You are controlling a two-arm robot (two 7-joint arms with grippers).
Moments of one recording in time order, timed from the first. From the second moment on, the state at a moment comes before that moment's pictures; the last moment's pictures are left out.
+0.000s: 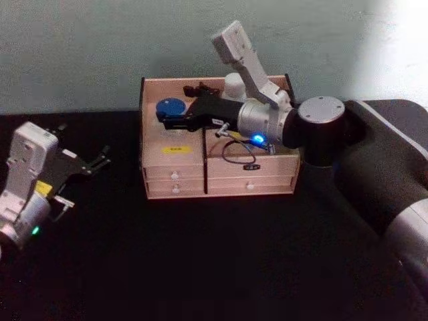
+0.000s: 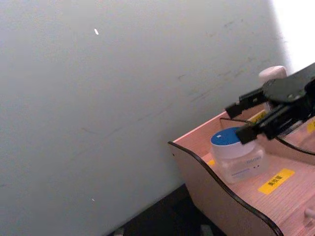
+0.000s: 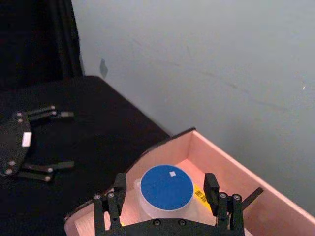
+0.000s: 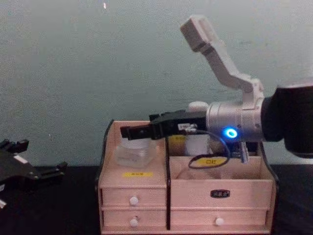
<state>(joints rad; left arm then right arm) -0.20 0.60 0.45 -1.41 -0.25 -0.12 0.03 0.78 0.10 -0.56 -0.85 0.26 0.10 0.58</state>
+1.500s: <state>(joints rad) -0.20 0.60 0.45 -1.41 -0.25 -0.12 0.03 0.17 0.39 -0.23 -1.52 0.30 -0.02 0.24</state>
